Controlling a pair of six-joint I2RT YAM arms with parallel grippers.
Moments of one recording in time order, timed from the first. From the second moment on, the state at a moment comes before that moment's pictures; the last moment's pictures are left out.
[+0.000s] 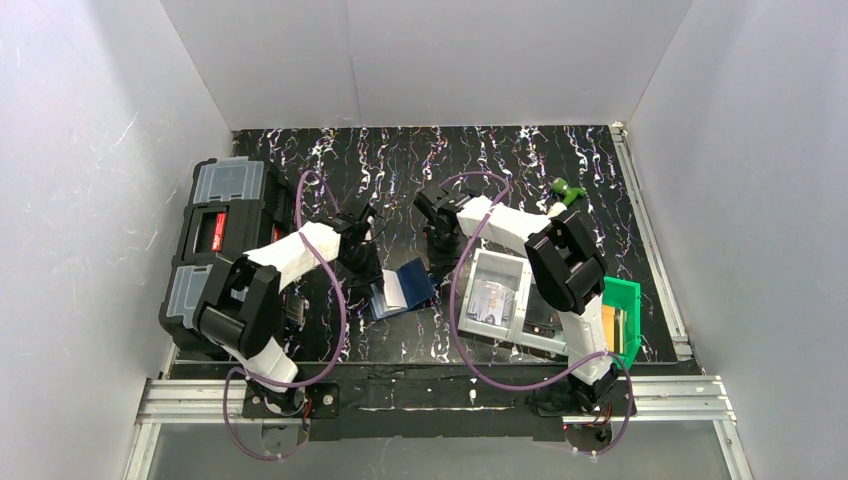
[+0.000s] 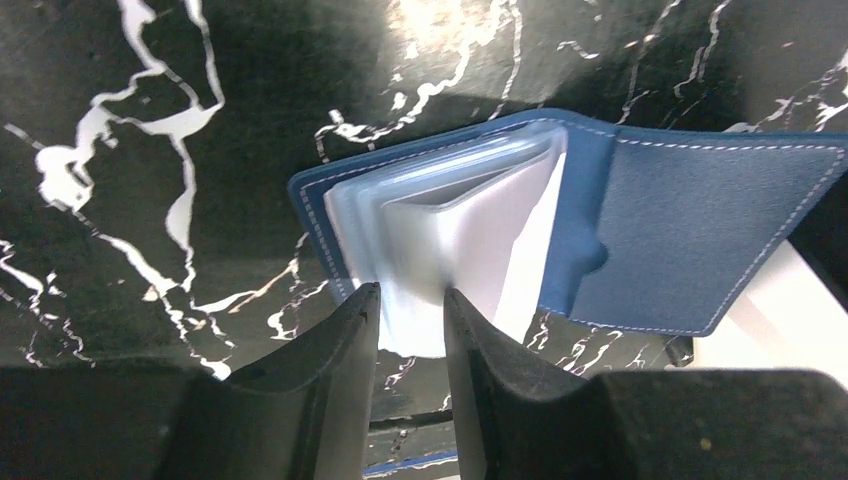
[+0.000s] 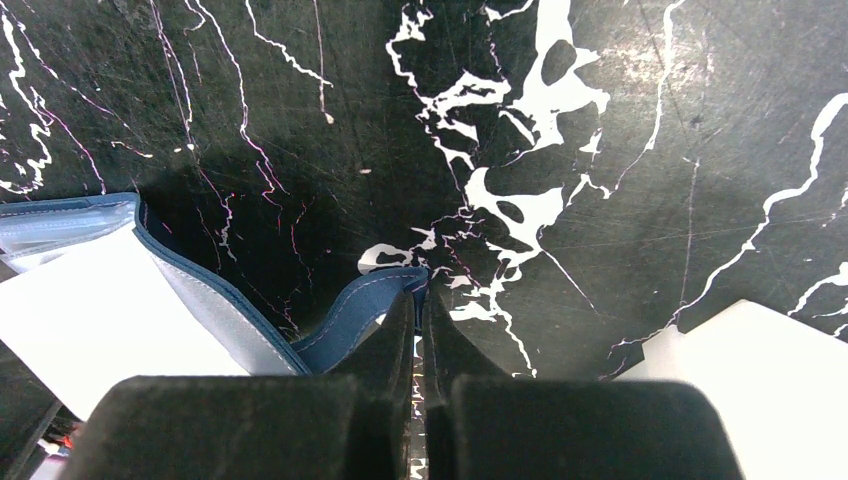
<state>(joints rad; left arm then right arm) -0.45 1.61 0.99 -0.74 0.16 -0.66 0.77 2.07 1.55 -0.83 -0.09 0.62</state>
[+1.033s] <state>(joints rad) -0.54 1.75 1.15 -0.70 0.24 -0.72 0.77 1.82 1.54 -0.85 -0.04 0.61</state>
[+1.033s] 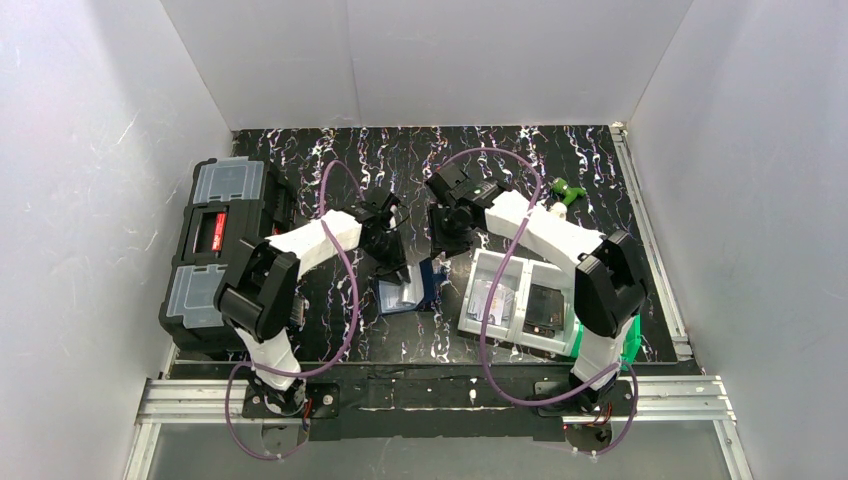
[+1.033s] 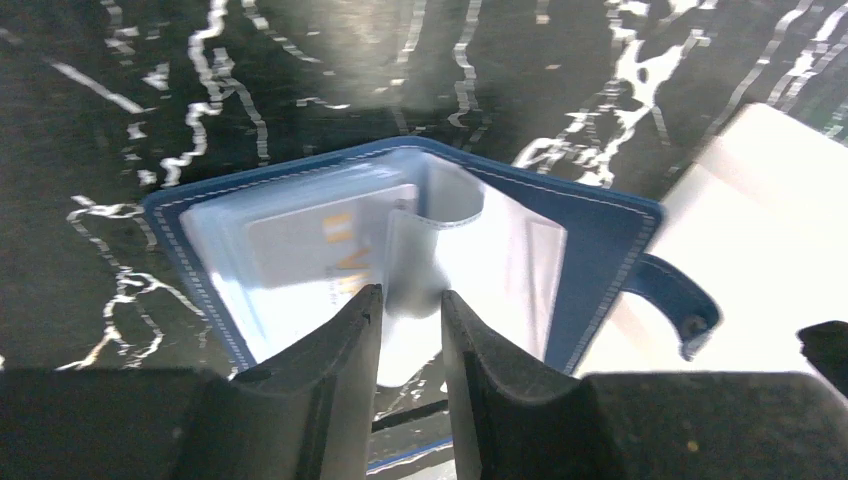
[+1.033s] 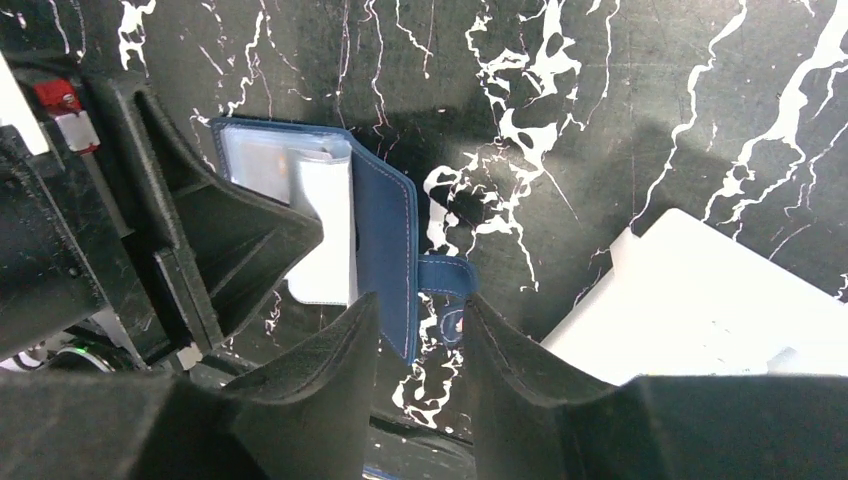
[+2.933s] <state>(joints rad) -0.59 1.89 1.37 -0.73 0.27 -0.73 0.78 1.71 1.39 -0.79 -0.07 0.58</state>
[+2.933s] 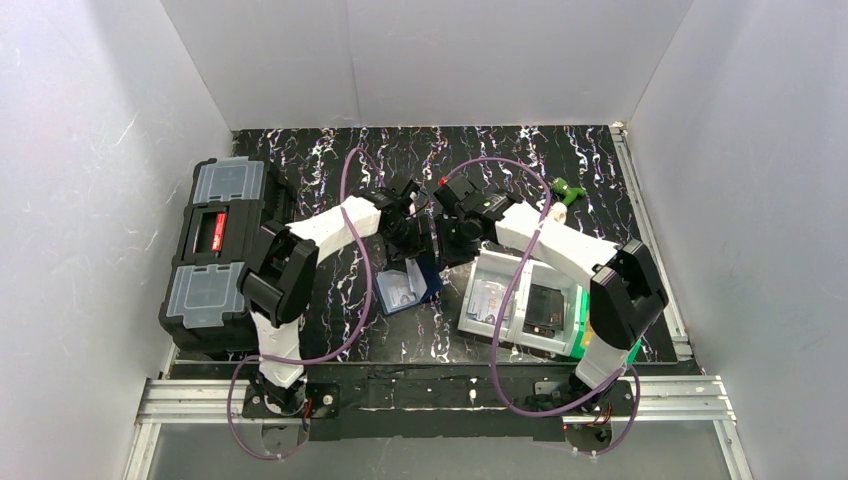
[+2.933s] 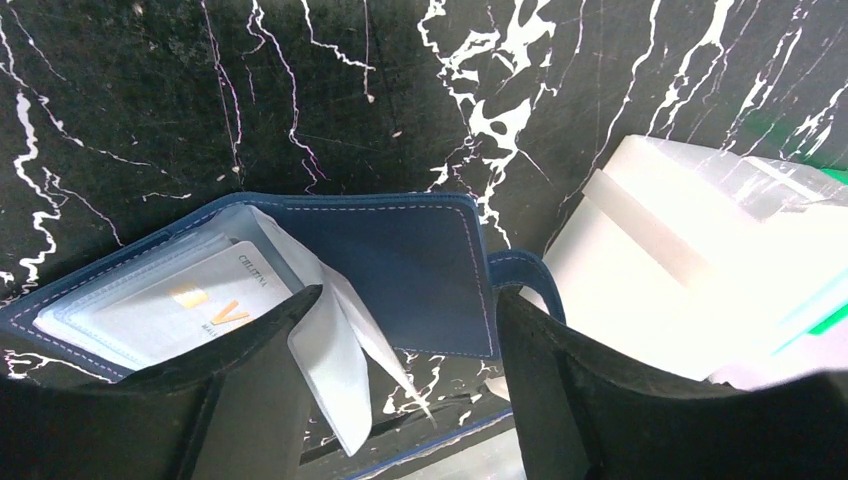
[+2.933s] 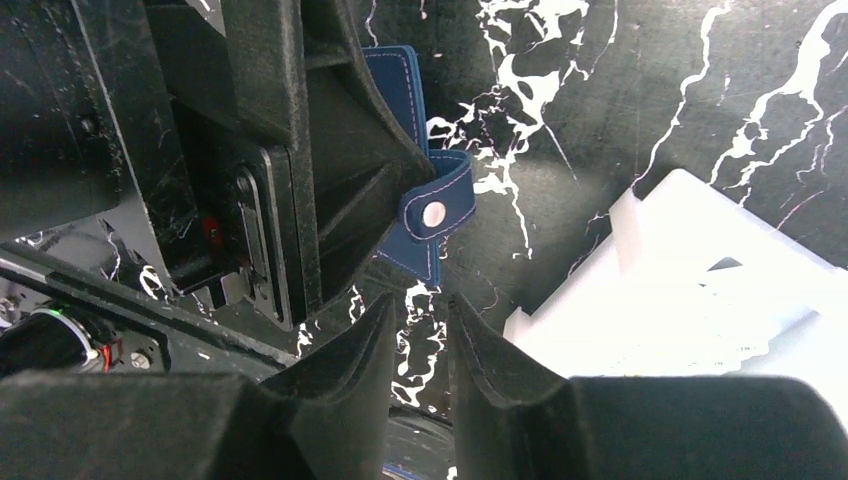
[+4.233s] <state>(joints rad) -0.46 1.85 1.48 -0.84 0.42 -0.61 0.94 1.68 1.35 -0.65 -0.14 0.48</state>
